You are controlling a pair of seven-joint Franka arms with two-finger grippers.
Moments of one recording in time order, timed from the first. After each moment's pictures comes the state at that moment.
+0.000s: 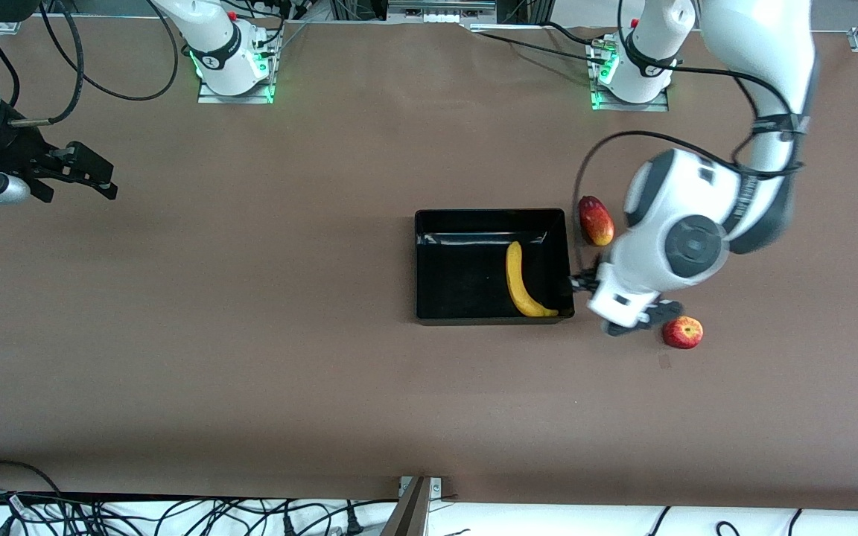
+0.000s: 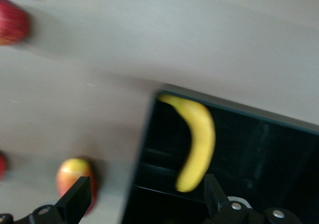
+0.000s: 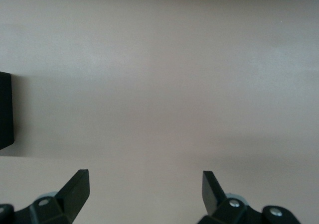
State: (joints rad) left arm -0.28 0.52 -0.12 -1.48 -0.06 1.86 -0.67; right arm 0.09 -0.01 -0.03 -1.67 0.03 1.72 0.01
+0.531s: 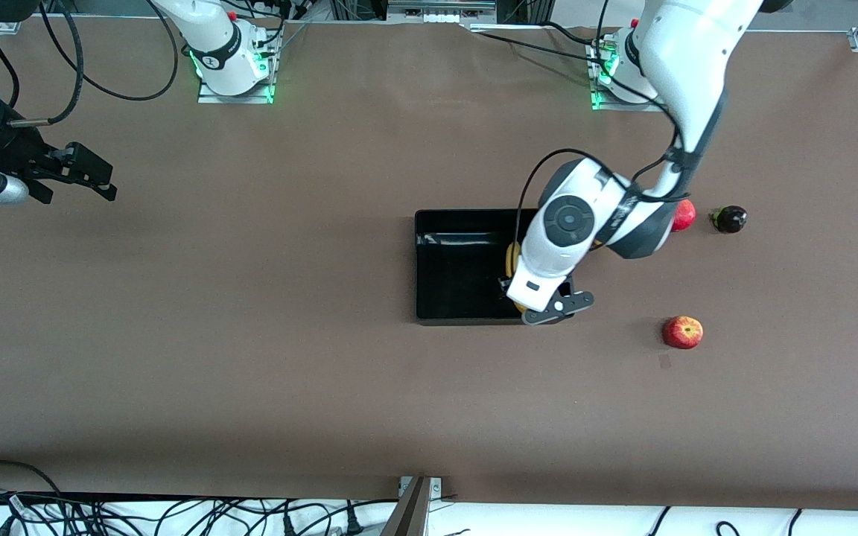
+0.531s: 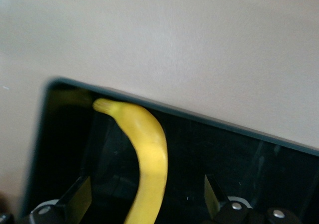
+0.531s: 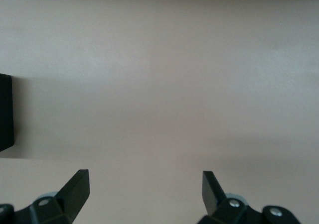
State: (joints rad) left arm -0.28 0.64 -0.26 -1.65 0.21 2.25 -0.98; right arm 0.09 -0.01 -0.03 -1.67 0.03 1.72 0.01
